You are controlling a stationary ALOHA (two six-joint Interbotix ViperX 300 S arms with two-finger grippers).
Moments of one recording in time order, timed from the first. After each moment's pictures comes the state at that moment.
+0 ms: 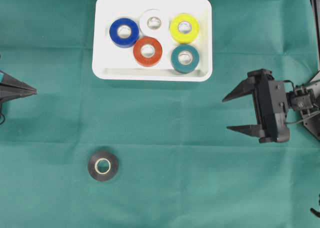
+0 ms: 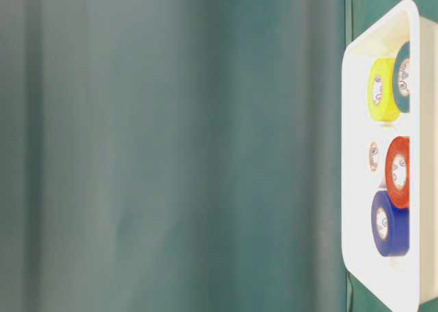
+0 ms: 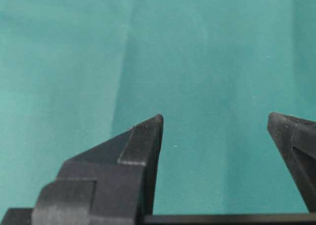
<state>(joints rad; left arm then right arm) -0.01 -1.37 1.51 -0.02 0.04 0.00 0.08 -0.44 1.19 -0.38 -0.13 0.48</state>
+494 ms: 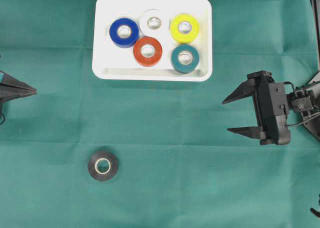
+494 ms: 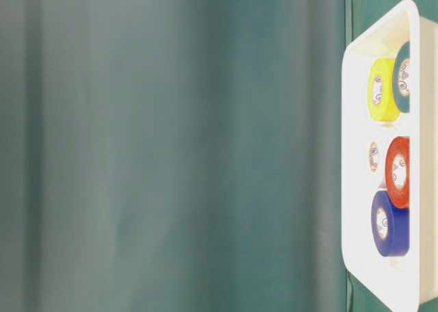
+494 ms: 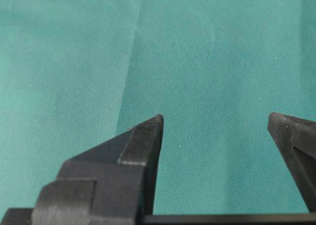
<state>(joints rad) -0.01 -1.37 1.51 -0.02 0.04 0.00 0.08 -0.44 1.19 -0.38 -0.13 0.48</state>
